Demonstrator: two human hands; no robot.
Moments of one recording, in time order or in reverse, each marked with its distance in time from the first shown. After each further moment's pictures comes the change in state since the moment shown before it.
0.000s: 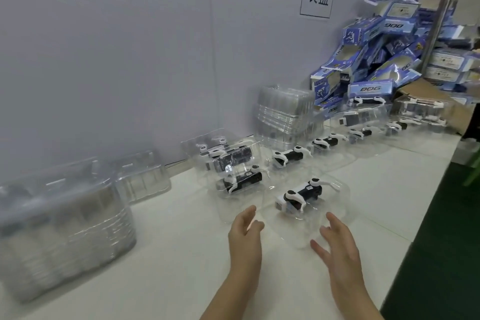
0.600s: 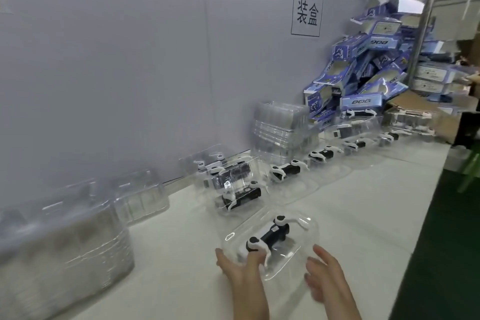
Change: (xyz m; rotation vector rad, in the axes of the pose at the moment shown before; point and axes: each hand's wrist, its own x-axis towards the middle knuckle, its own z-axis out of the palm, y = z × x) left_hand -0.042 0.020 -0.011 -0.157 0.026 -0.122; right_hand -0.034 -0.009 0.019 -0.117 0.001 0.190
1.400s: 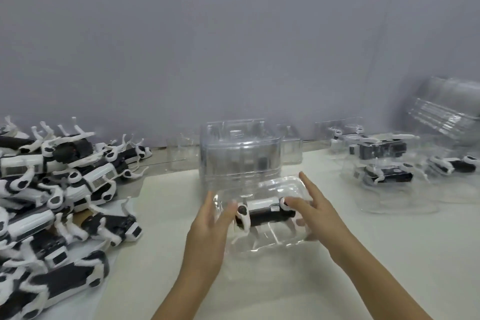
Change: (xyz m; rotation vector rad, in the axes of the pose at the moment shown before) left_hand -0.065 0.089 -0.253 0.367 0.410 0.346; right_hand -0.084 0.002 0.196 -0.440 -0.808 -0.133
